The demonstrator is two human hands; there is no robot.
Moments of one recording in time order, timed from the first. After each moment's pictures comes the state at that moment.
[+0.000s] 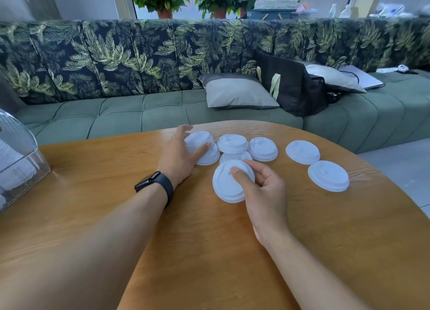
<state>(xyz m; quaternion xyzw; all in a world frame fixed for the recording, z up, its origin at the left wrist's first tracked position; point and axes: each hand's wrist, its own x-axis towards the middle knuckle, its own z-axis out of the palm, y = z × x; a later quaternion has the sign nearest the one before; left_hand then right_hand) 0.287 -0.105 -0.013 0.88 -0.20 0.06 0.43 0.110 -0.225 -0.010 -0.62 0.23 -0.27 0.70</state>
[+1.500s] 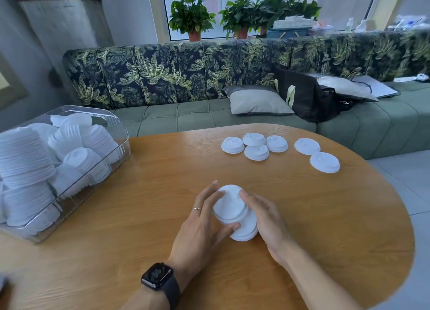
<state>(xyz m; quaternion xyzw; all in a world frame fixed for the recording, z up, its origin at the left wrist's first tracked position) 0.031 0.028 -0.009 0.84 -0.35 0.12 0.39 -0.019 -0.142 0.024 -0.65 0.14 -0.06 0.75</state>
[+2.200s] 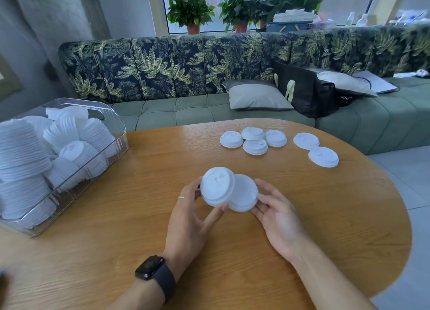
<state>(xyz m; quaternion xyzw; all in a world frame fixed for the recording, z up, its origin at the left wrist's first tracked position) 0.031 0.030 0.001 0.84 -0.21 0.11 0.49 -0.020 -0.164 0.010 -0.42 0.19 -0.08 0.88</state>
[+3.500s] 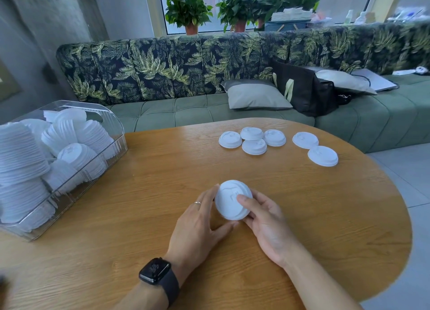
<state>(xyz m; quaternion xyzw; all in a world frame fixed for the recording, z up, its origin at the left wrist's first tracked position) 0.030 0.027 -0.009 0.89 -0.32 0.09 0.32 -0.026 -0.141 0.016 -0.50 0.12 -0.05 0.86</state>
